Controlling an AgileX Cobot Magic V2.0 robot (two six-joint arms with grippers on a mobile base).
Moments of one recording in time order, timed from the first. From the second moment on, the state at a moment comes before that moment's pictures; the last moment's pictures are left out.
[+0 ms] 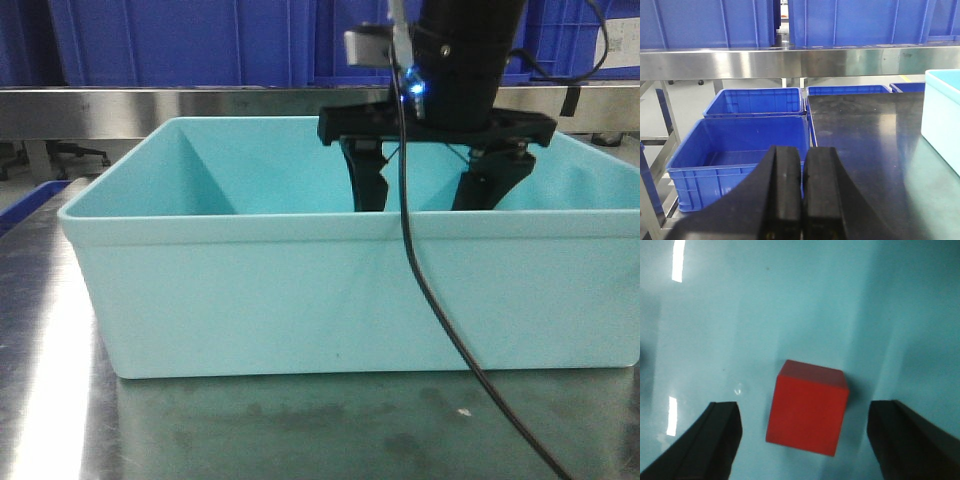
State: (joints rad) left arm -0.02 -0.01 0.01 0.01 0.13 -0.02; right arm 0.50 1.87 -1.47 0.02 0.98 0.34
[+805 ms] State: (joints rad) left arm -0.02 -0.01 0.01 0.01 0.13 -0.02; right arm 0.50 1.92 -1.49 0.02 0.97 0.34
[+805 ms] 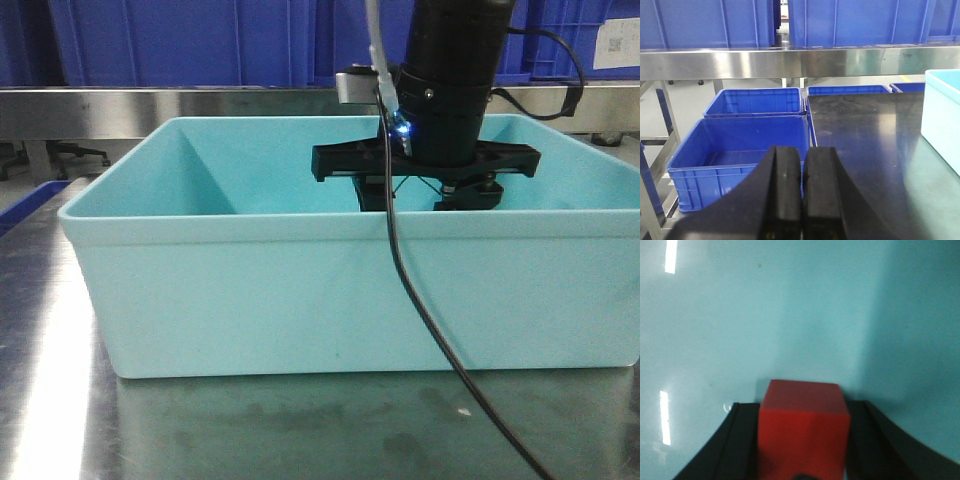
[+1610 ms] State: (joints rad) left arm -0.02 -0.01 0.01 0.01 0.13 -0.02; right arm 0.50 1.12 -1.20 -0.12 0.94 0.34
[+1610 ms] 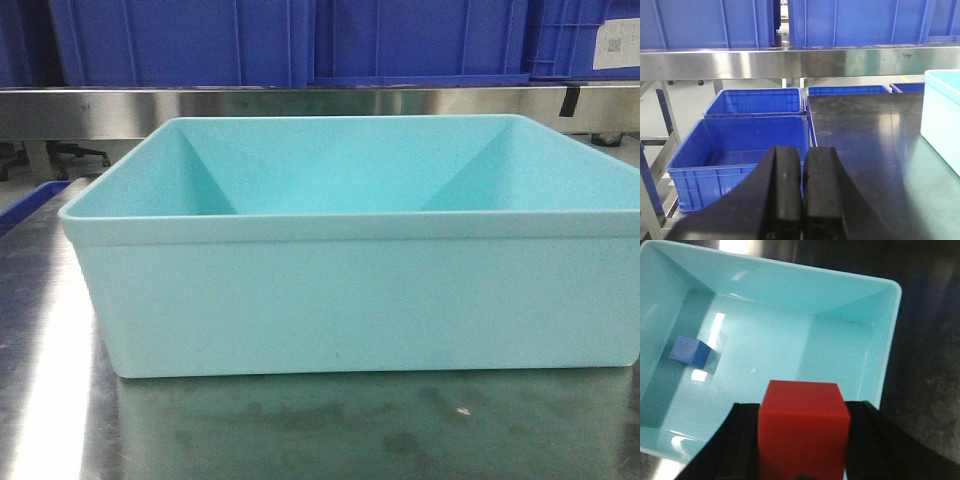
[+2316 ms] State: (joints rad) left arm -0.02 -0.01 0.01 0.01 0.13 -0.02; right arm 0.50 0.04 -0.55 -0.20 0.82 0.33
